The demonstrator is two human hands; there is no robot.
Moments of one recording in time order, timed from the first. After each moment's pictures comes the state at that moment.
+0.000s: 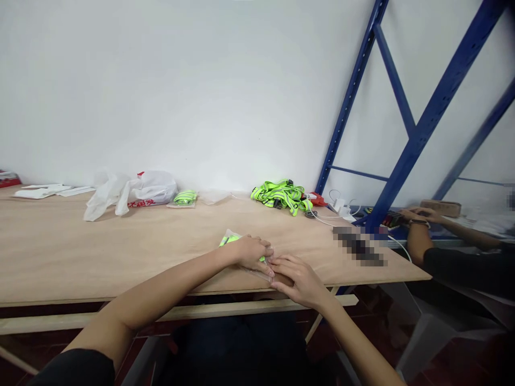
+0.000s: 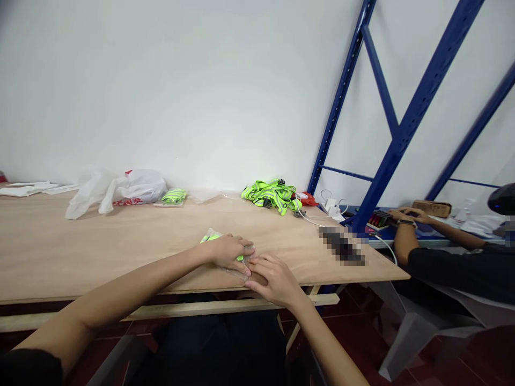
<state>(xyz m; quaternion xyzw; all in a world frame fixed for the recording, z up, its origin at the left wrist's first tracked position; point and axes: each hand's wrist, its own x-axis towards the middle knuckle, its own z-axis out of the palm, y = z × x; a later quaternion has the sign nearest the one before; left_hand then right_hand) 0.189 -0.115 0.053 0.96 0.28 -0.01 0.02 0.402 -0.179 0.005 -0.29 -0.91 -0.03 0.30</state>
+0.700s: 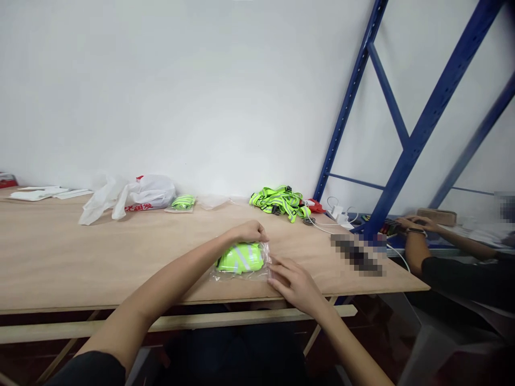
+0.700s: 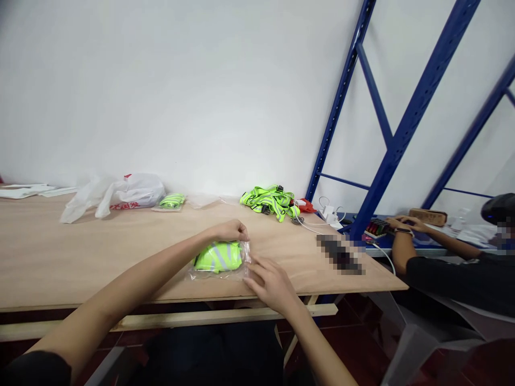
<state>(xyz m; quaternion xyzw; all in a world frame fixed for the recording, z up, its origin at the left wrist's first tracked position) 0.194 -0.053 0.070 0.81 0.42 0.23 0.34 0.402 -0.172 0.001 -0.36 -0.88 -0.02 0.32</state>
